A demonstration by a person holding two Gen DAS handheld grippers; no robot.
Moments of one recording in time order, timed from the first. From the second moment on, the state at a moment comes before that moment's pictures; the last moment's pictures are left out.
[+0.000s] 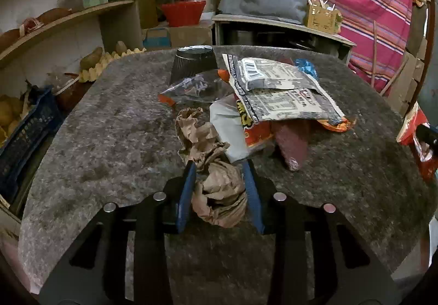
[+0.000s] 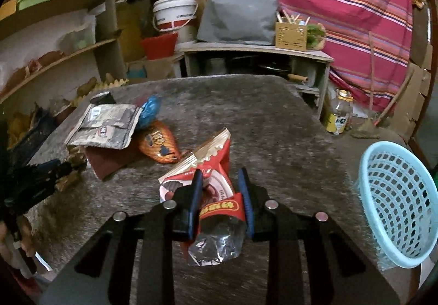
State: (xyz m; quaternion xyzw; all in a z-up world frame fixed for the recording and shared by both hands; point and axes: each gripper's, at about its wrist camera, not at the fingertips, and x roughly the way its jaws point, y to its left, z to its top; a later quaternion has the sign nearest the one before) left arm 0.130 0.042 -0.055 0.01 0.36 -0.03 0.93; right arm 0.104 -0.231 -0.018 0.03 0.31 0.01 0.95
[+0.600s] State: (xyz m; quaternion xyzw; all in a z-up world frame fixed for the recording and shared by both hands) left arm 0.089 -0.038 0.051 0.05 0.24 -0.05 0.97; right arm 0.069 -0.345 0.042 0.03 0.25 -0.09 0.96
